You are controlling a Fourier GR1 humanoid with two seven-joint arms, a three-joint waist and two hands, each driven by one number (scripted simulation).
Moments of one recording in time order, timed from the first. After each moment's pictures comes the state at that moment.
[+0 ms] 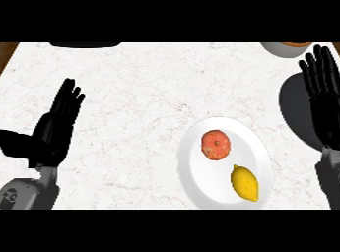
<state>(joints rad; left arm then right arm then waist) -0.16 0.33 -0.19 -1.57 0.35 0.29 0.01 -0.27 -0.31 -0.03 -1.59 -0.19 -0.07 -0.14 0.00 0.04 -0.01</state>
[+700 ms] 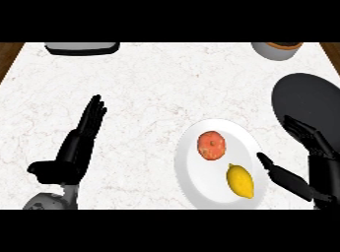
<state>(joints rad) -0.09 0.26 -0.30 -1.56 0.22 0.24 -0.12 0.13 -0.21 0.06 -1.75 0.01 -0.25 -0.19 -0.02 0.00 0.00</state>
